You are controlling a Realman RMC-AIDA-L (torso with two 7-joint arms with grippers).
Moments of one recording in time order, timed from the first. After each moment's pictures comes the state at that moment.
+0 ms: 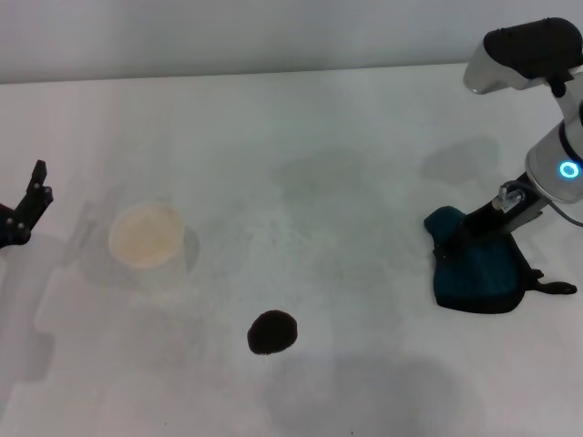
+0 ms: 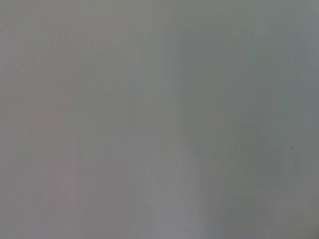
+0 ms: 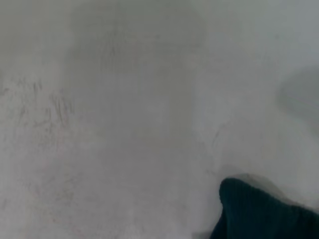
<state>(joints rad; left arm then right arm) -0.35 -2.08 2.77 0.15 -1.16 1.32 0.10 0.58 2.02 -1.33 -1.13 0.49 1.50 -0.28</state>
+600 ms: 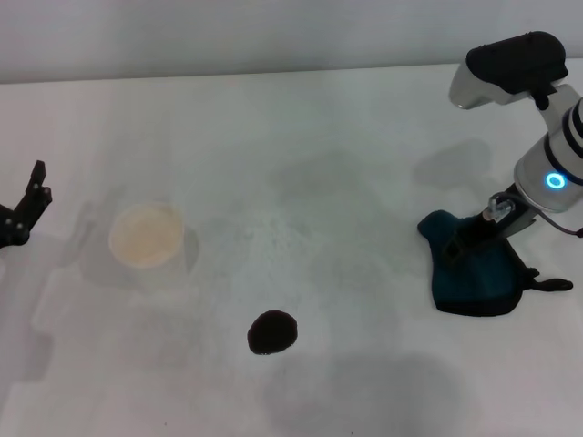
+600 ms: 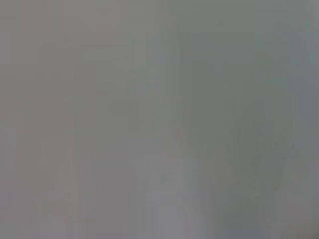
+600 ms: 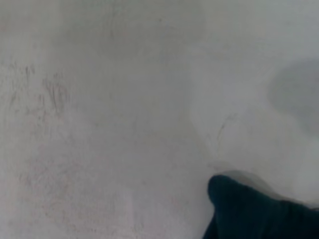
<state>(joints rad) -0.35 -2.08 2.77 0.14 -1.16 1.32 0.10 0.59 2.02 -1.40 -1.09 0.48 1.46 -0.26</state>
